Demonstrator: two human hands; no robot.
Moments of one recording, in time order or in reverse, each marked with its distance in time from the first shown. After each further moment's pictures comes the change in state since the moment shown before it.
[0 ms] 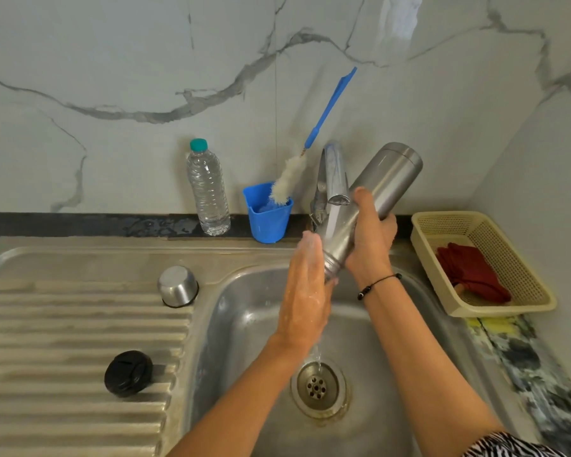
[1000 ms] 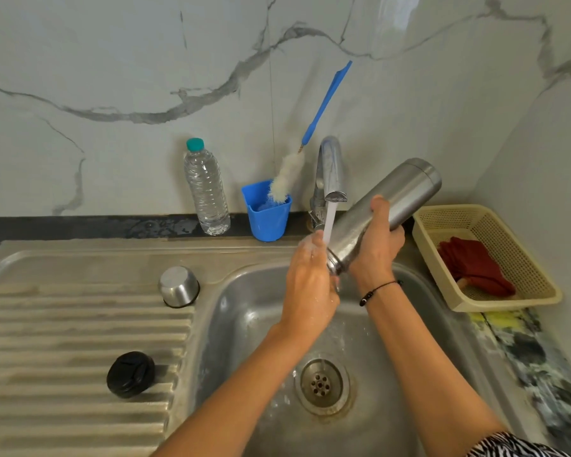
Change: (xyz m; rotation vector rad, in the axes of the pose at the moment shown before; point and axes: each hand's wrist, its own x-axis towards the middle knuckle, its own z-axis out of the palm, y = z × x) left_hand 0.021 0.020 -0.016 0.068 -0.298 -0.127; right_hand -0.001 0.007 -0.014 0.118 0.094 0.011
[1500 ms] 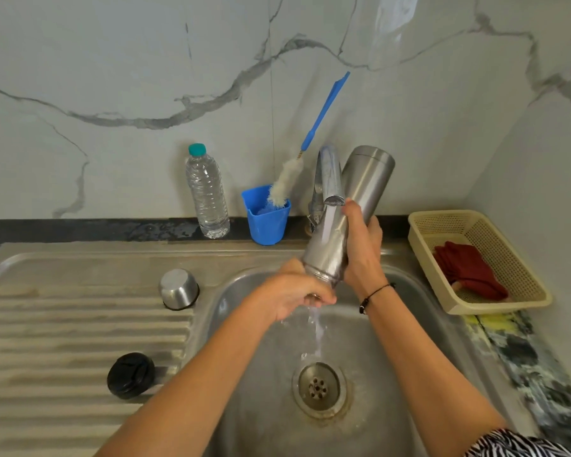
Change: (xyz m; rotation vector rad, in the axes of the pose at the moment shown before) left_hand 0.028 -0.019 -0.026 -0.813 -0.669 -0.810; right_hand -0.005 0.004 0.002 -0.272 -0.251 -0.056
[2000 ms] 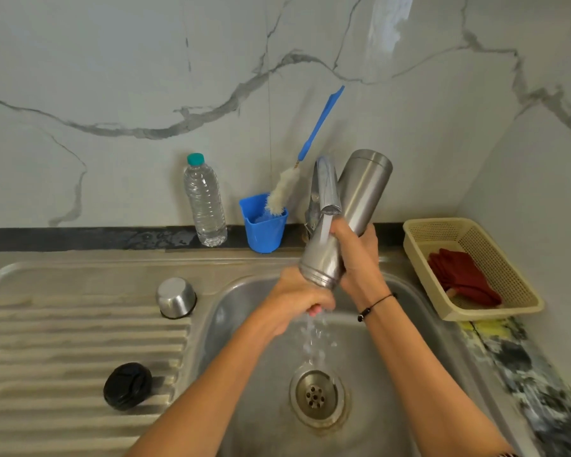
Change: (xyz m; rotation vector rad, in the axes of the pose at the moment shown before) left_hand -0.005 -0.007 0.006 -0.014 0.027 0.126; right_hand -0.007 -0.002 -0.001 0.055 -0.095 -0.002
